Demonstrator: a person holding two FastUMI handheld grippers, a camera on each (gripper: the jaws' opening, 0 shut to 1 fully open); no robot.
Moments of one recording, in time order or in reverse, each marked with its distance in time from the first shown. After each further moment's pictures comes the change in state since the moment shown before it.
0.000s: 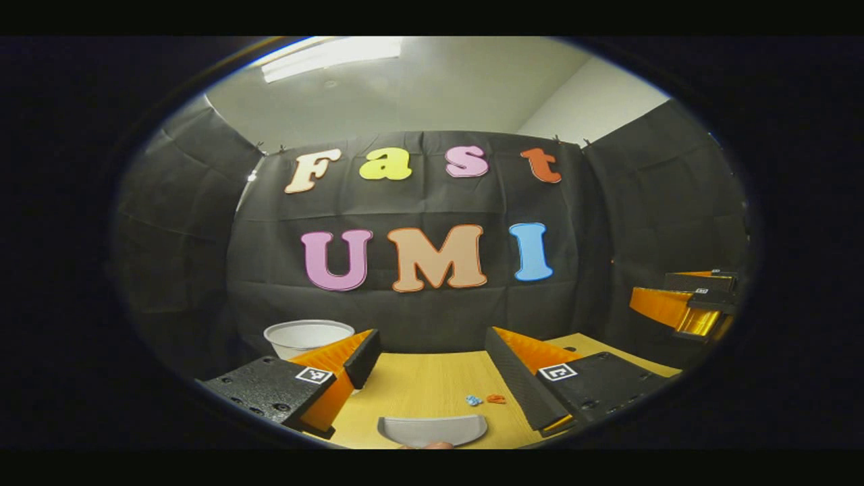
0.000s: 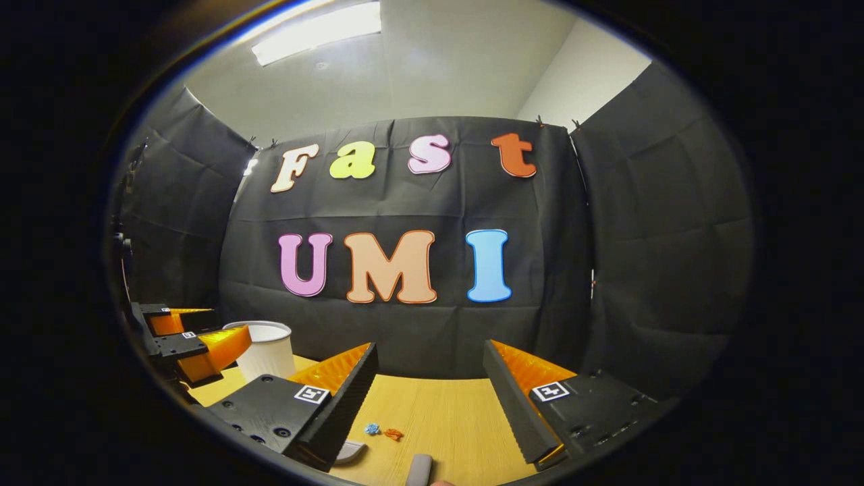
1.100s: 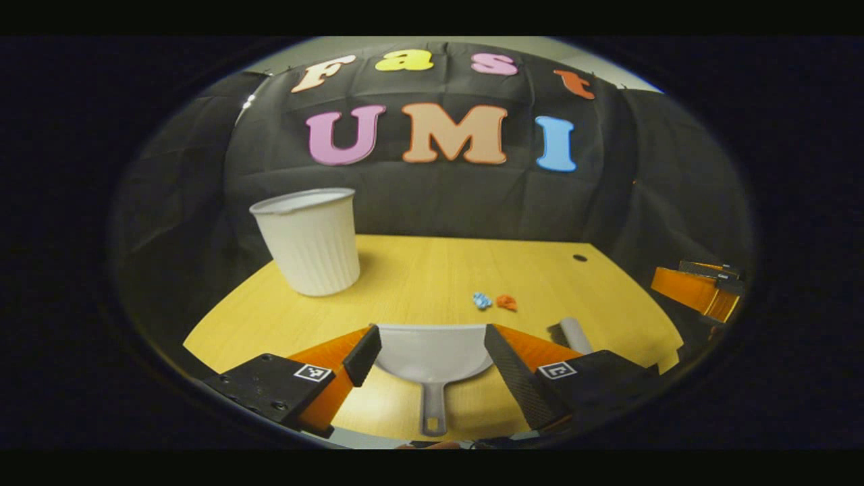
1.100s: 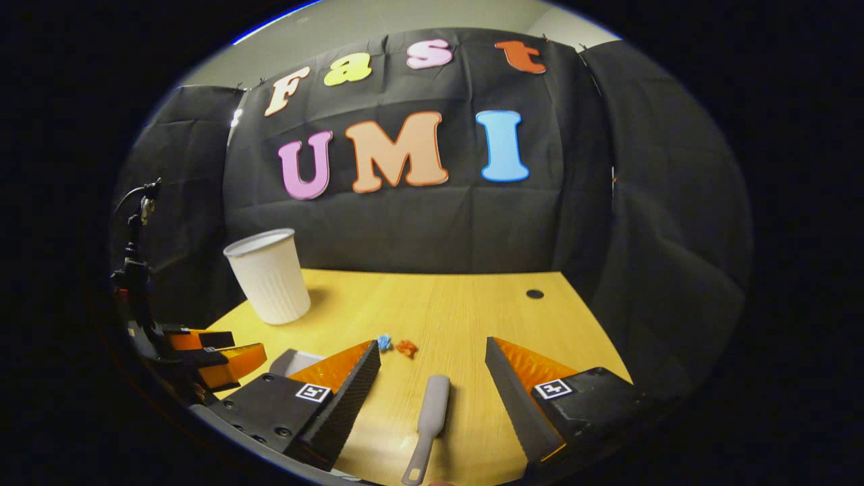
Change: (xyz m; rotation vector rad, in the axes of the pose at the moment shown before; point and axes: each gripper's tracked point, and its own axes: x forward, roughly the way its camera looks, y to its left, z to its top) left arm -0.051 0.013 -0.241 -0.097 0.651 0.044; right arm -0.018 0.010 -0.205 0.050 0.515 0.055
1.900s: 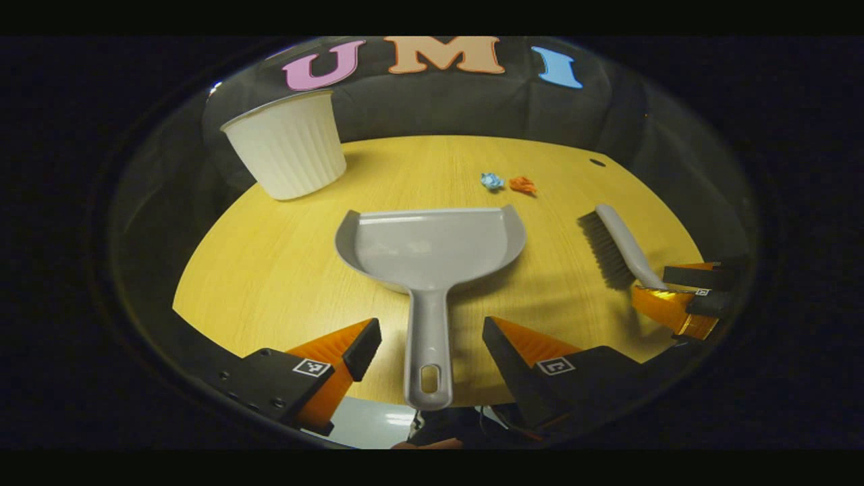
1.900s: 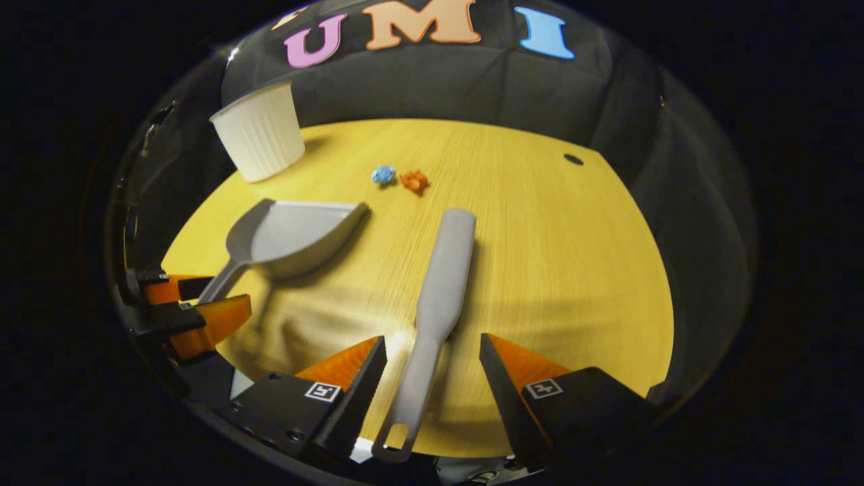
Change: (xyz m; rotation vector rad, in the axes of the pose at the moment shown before) left arm 0.016 -0.007 -0.152 0.071 0.424 0.012; right arm 0.015 0.004 -0.192 -0.091 0.602 0.035
